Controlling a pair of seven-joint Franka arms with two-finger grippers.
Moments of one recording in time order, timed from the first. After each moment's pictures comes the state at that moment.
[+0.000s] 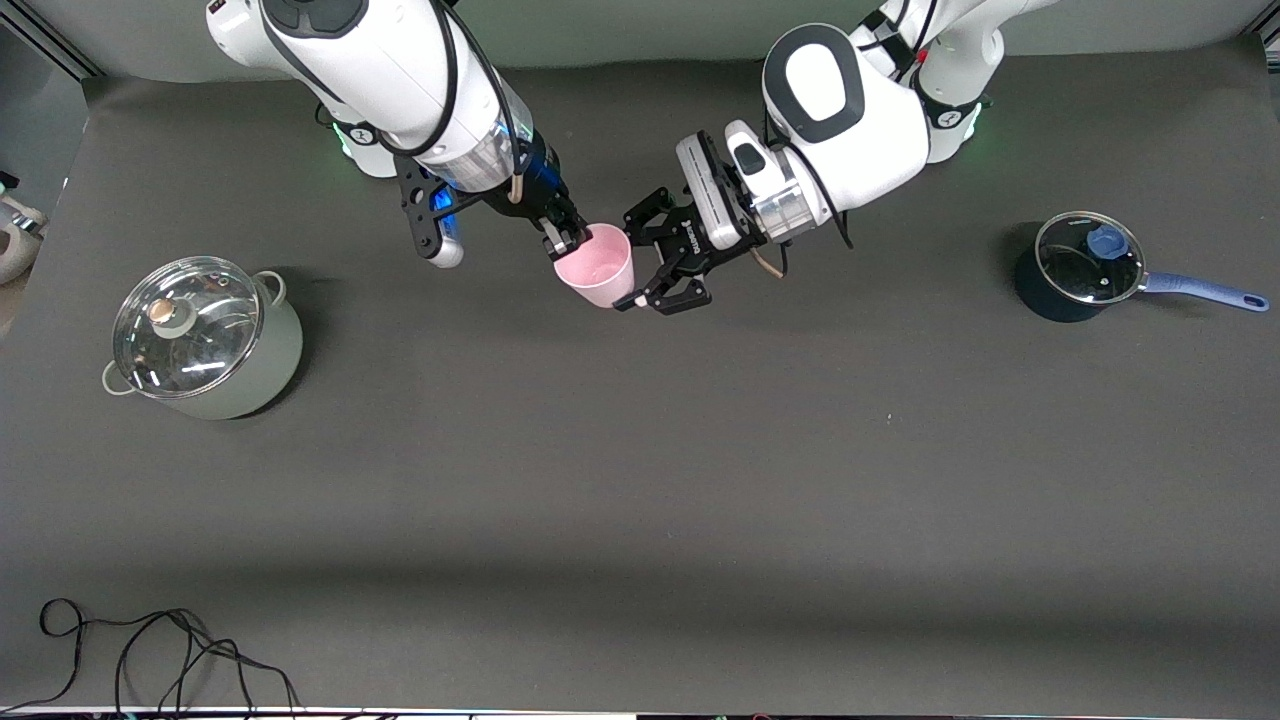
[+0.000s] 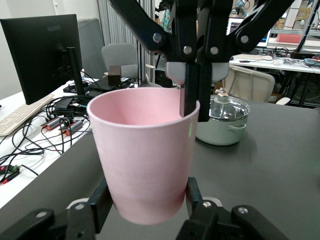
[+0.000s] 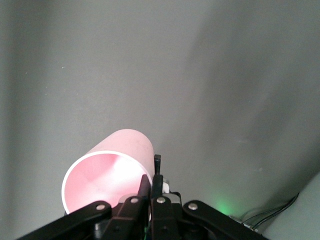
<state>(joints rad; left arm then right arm) 0.35 0.32 -1.26 -1.95 -1.53 2.92 1.93 0.58 0.30 0.07 -1.25 0.26 1.64 1.87</state>
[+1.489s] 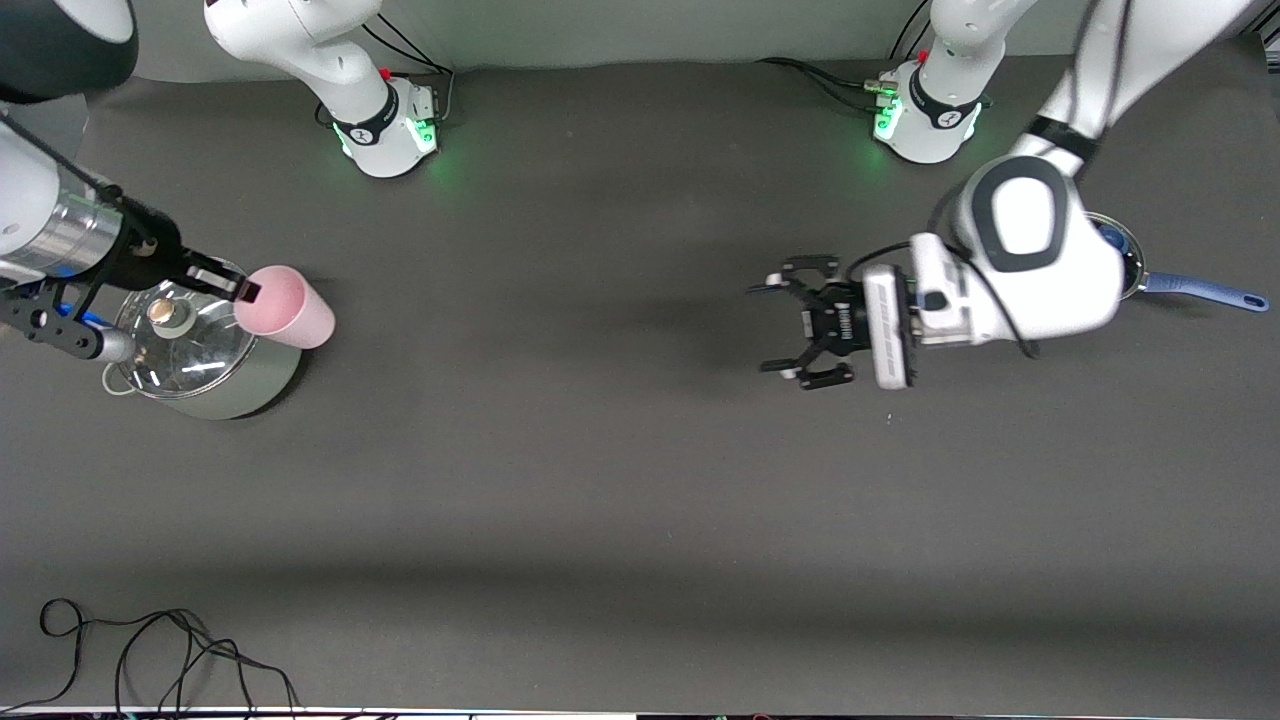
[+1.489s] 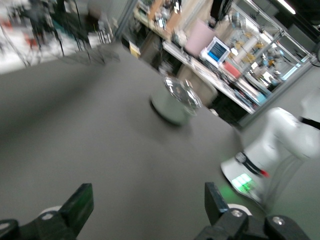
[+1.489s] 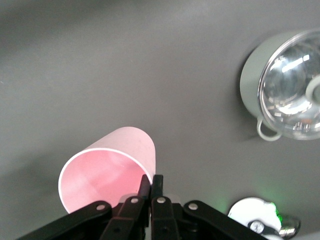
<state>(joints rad) 0.84 0.40 -1.19 -2.00 -0.96 2.12 1.24 0.42 0.13 -0.35 -1.45 0.14 1.42 0.48</state>
